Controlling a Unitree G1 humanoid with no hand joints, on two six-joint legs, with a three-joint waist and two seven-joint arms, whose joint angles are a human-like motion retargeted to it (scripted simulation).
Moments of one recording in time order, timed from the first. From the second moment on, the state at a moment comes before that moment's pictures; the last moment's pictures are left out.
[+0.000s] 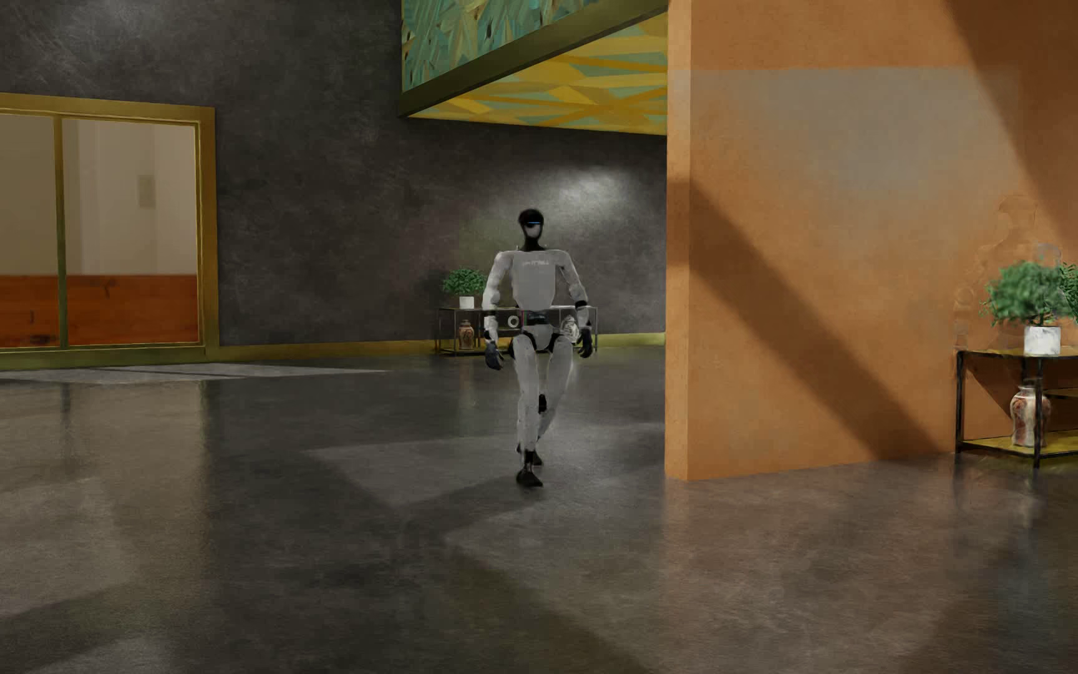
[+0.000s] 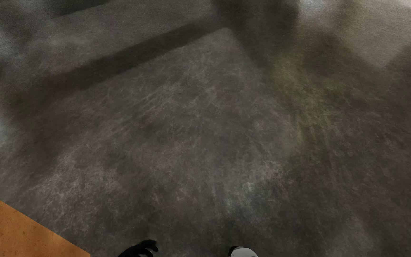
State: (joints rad) body 0.34 -0.42 -0.26 -0.11 -0.15 -0.03 0.00 0.00 0.07 0.44 0.50 0.01 0.35 -0.40 -0.06 0.44 -0.35 0.00 0.00 -0.61 0.52 0.75 0.97 0.00 0.00 0.00 0.00 0.00 0.00
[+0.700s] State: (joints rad) body -0.22 -0.11 0.00 -0.24 -0.14 -0.09 0.00 0.00 0.14 0.60 1.32 0.33 0.30 0.13 -0.19 0.39 -0.34 0.00 0.00 -0.67 0.36 0.95 0.90 0.00 0.00 0.00 0.00 0.00 0.00
